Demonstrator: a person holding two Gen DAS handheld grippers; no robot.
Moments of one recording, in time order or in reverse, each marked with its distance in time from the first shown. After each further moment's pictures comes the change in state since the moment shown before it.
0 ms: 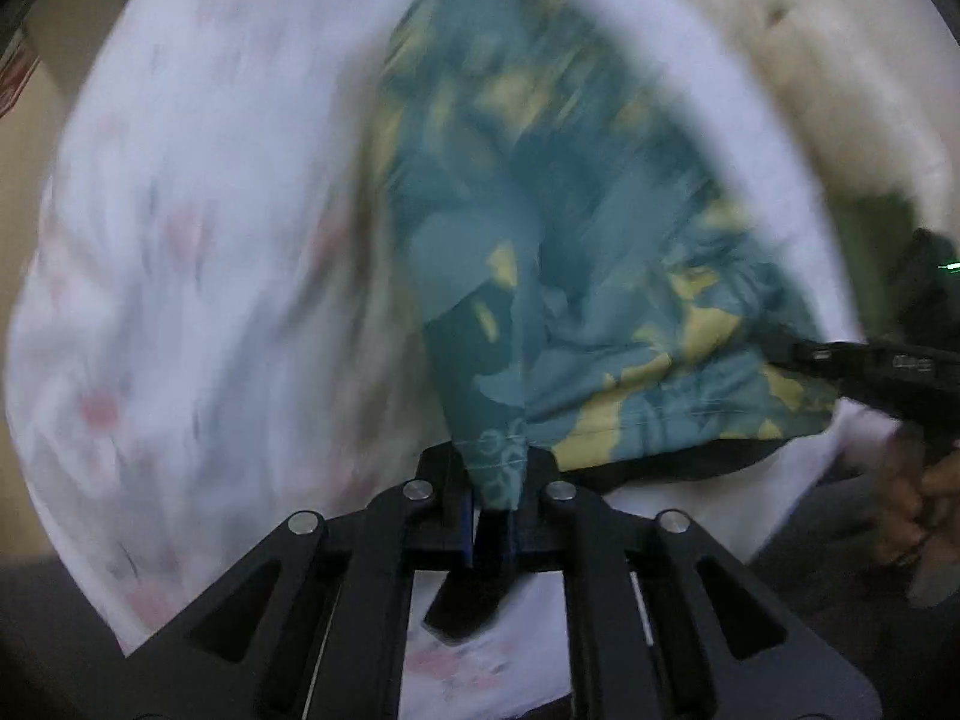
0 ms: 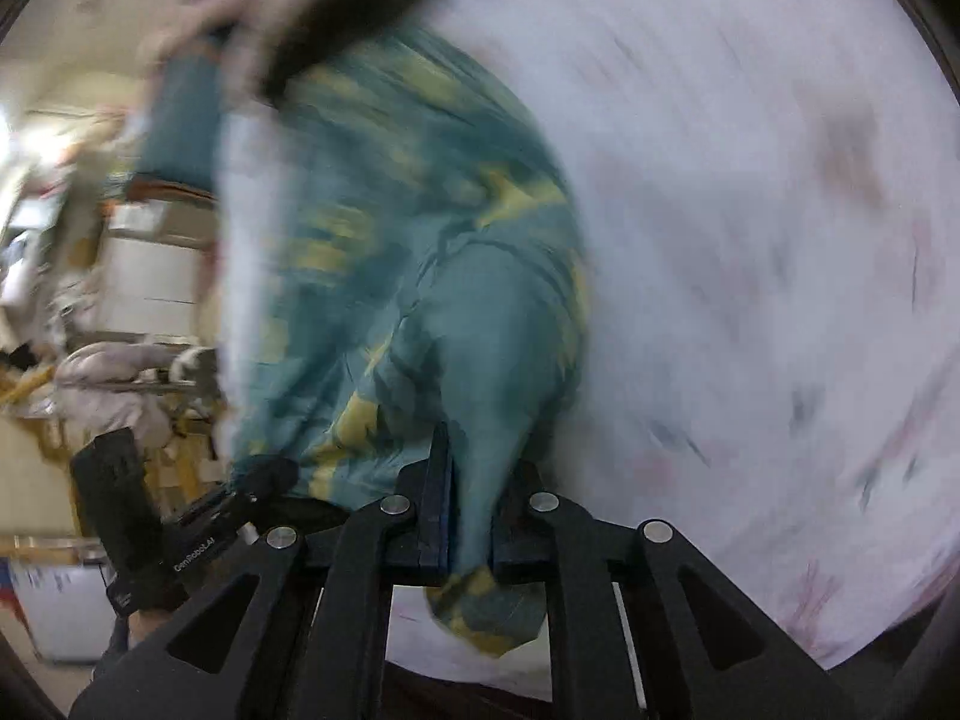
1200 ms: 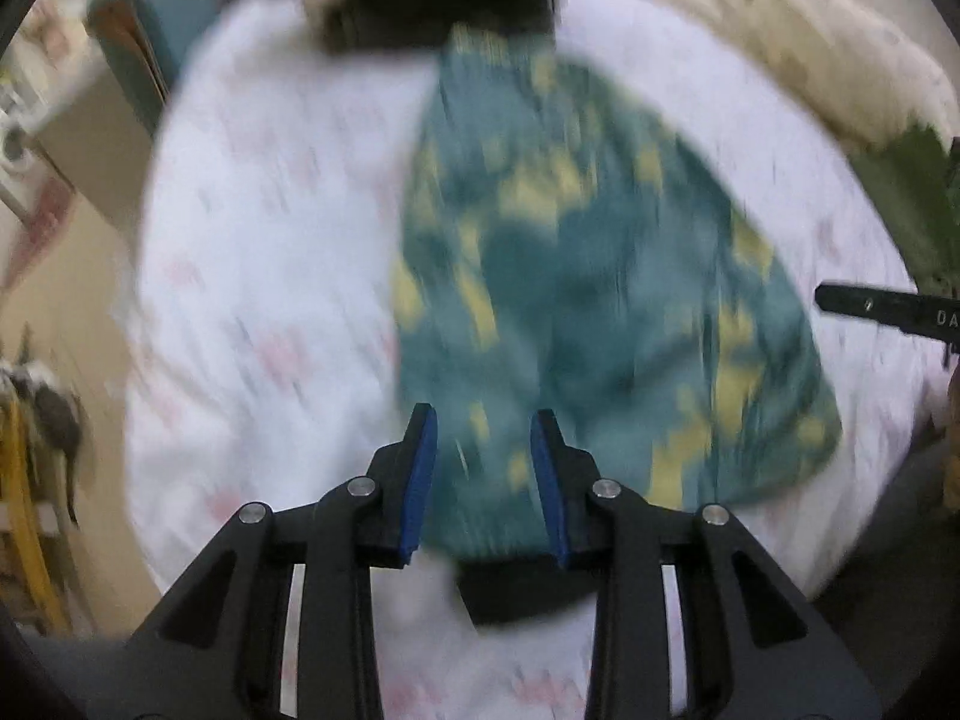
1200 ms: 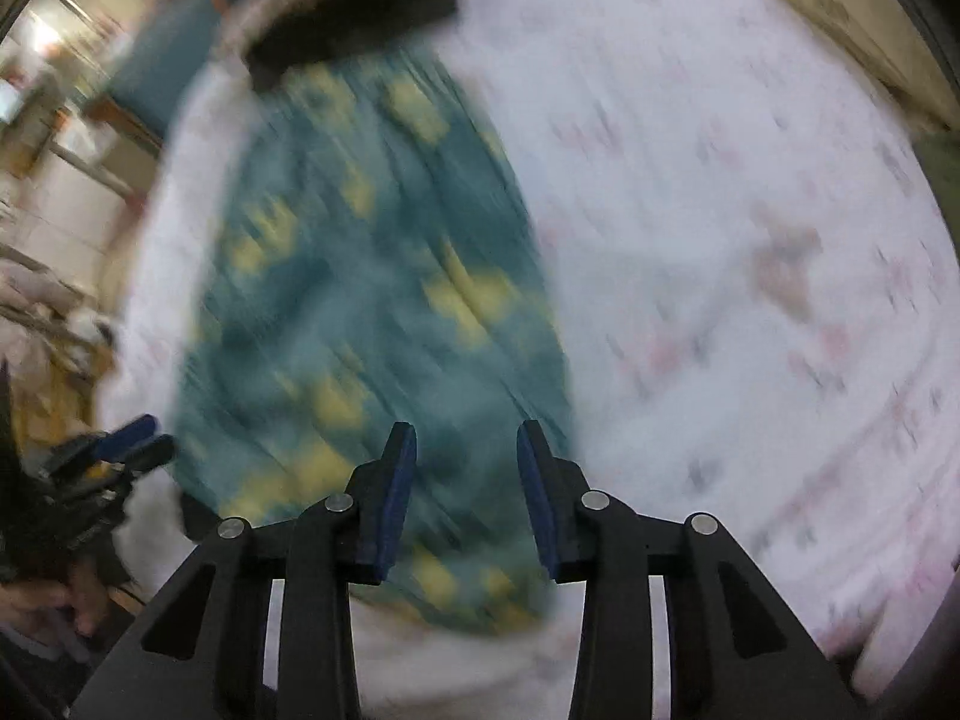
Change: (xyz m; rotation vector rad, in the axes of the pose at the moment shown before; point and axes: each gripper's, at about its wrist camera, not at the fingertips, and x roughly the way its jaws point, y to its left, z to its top) left arm -0.066 -0.016 0.007 0.204 -0.305 0.194; right arm -0.014 0.049 -0.007 -0.261 -0.184 -0.234
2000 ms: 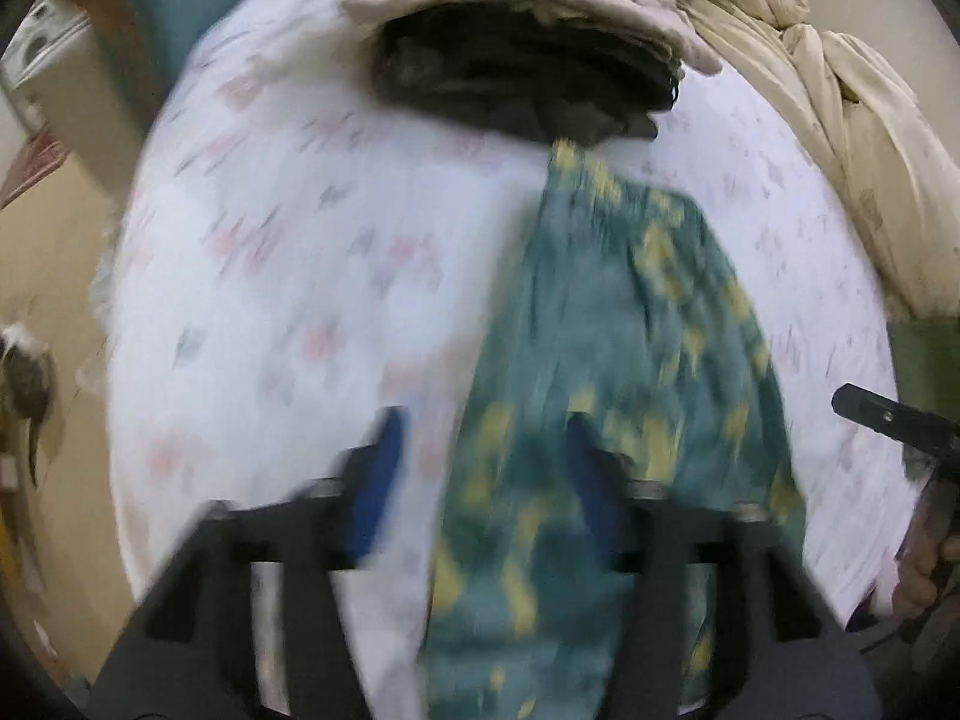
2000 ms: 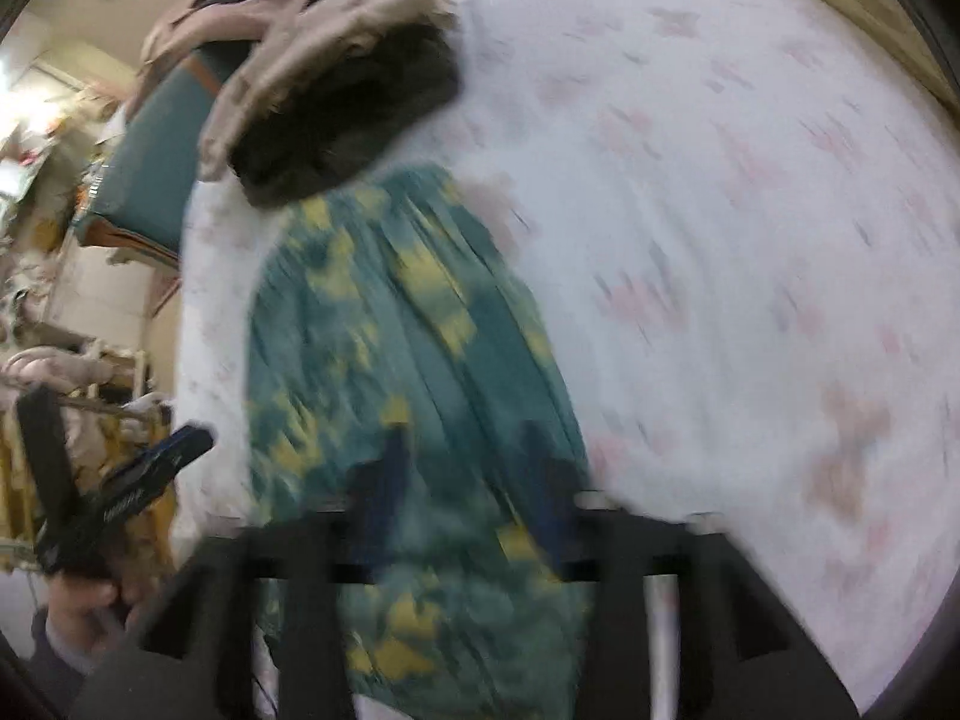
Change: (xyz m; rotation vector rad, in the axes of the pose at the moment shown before) left arm 0.060 0.044 0.143 -0.213 0.106 -0.064; right arm 0.032 -0.018 0.131 0.087 0.021 0.130
